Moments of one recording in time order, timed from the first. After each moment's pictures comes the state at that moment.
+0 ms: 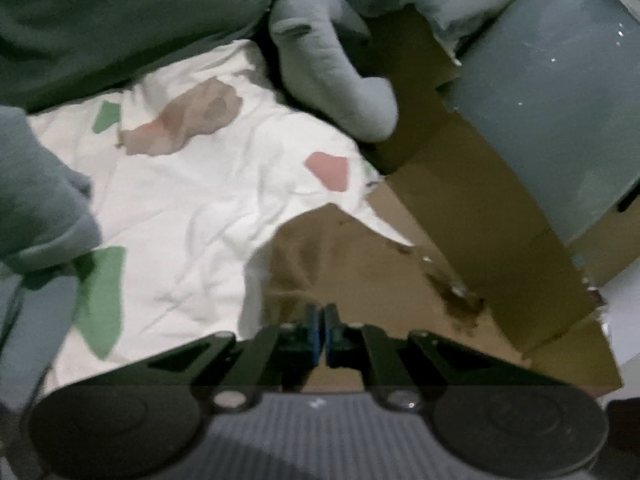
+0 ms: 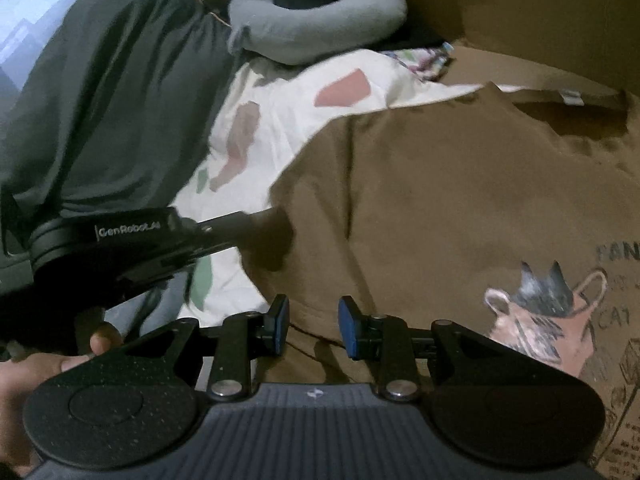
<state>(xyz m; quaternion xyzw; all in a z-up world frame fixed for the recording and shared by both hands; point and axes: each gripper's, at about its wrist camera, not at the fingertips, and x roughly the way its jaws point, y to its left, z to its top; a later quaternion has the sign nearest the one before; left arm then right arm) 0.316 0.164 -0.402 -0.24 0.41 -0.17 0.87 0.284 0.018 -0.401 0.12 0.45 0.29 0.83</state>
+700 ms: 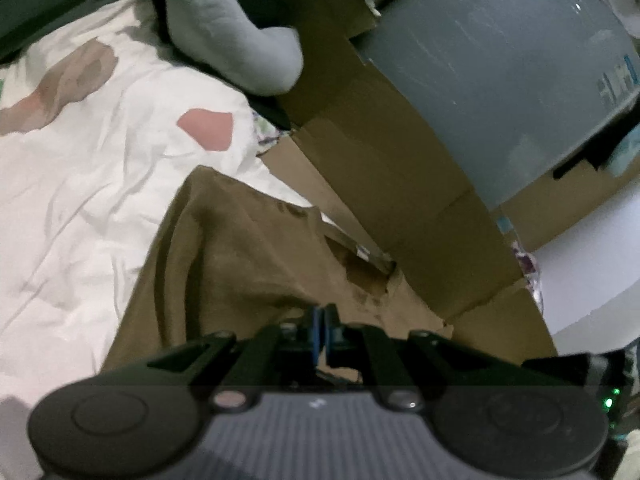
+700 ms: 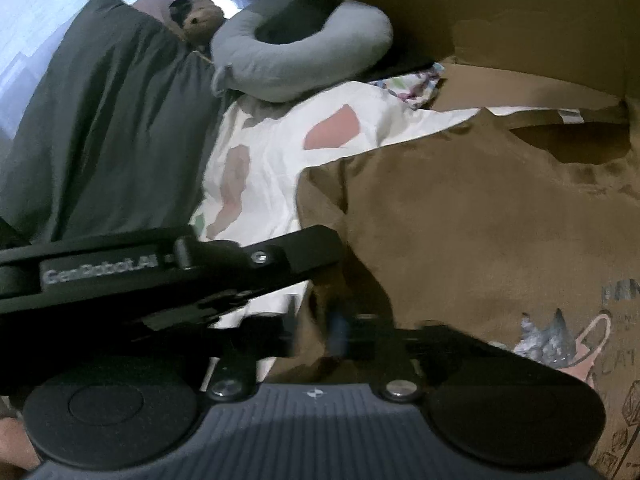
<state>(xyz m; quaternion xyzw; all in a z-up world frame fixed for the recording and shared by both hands) 0.338 0.105 -0.390 -0.25 0.43 -0.28 0.82 0.317 0.009 -0.397 0.17 0.44 0.27 0.84</state>
